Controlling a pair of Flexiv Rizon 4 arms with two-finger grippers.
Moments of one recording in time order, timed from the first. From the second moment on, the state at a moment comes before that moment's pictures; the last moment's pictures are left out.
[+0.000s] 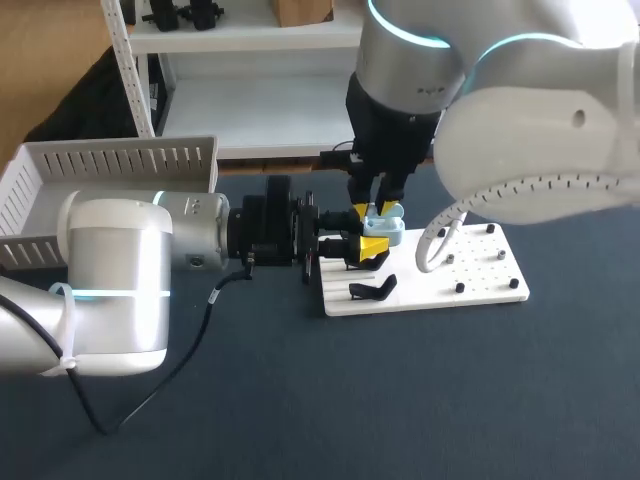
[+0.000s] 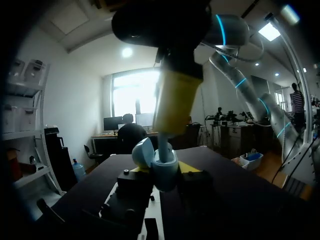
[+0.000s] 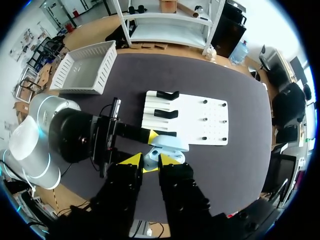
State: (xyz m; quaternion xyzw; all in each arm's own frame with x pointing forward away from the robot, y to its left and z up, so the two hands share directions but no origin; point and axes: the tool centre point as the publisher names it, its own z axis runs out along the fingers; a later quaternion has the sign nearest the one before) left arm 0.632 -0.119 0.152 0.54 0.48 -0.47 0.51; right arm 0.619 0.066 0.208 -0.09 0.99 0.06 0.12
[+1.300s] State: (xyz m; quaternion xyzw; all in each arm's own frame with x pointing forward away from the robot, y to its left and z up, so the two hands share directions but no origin) left arm 0.632 -0.119 0.151 0.54 0.48 -0.47 0.51; right arm 0.619 0.063 0.210 -0.08 0.99 0.05 0.12
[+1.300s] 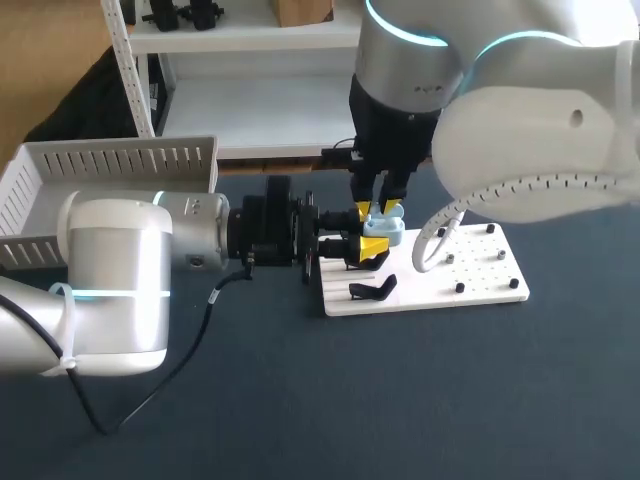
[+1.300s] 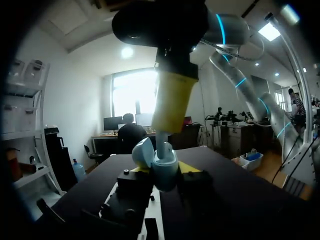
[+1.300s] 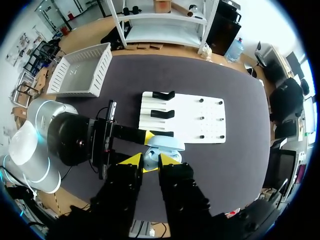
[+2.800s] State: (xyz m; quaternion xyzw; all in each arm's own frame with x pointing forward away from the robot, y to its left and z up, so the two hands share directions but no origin) left arm 0.632 -0.119 0.151 0.54 0.48 -0.47 0.51; right arm 0.620 0.059 0.204 -0.08 0.99 0.06 0.11
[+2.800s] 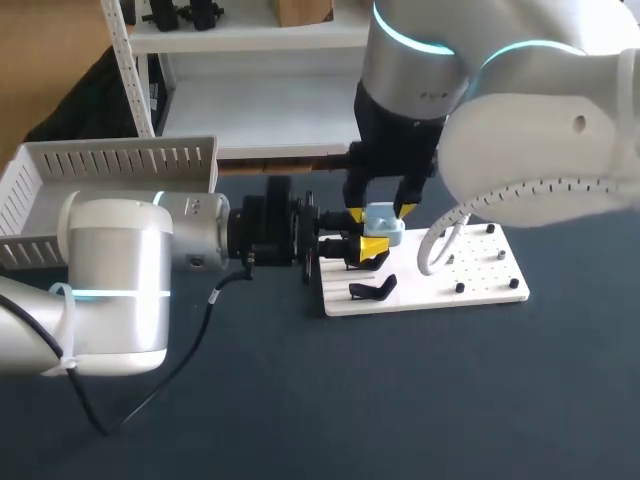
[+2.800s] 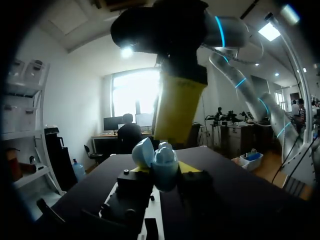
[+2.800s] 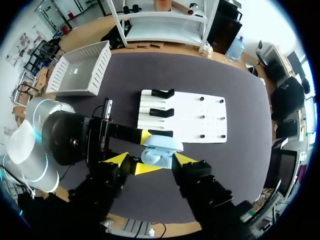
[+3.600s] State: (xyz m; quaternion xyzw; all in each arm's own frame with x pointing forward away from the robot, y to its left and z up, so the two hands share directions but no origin) left arm 0.632 -0.119 0.151 0.54 0.48 -0.47 0.51; right arm 0.673 0.000 0.189 0.07 0.99 0.06 0.10
